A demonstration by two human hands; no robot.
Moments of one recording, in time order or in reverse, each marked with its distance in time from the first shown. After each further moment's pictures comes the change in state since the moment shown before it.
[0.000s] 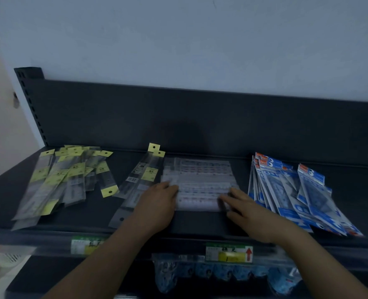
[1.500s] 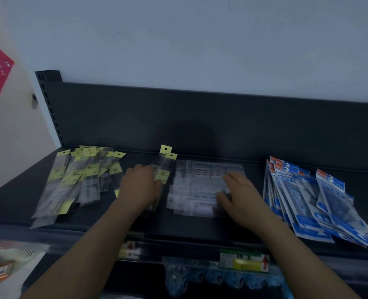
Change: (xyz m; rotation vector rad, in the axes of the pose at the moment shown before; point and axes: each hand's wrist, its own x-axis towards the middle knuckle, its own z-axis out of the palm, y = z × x) left_hand 0.019 -0.047 -0.040 0.045 0.181 -0.315; right_hand 0.041 -0.043 0.001 -0.121 0.397 -0.008
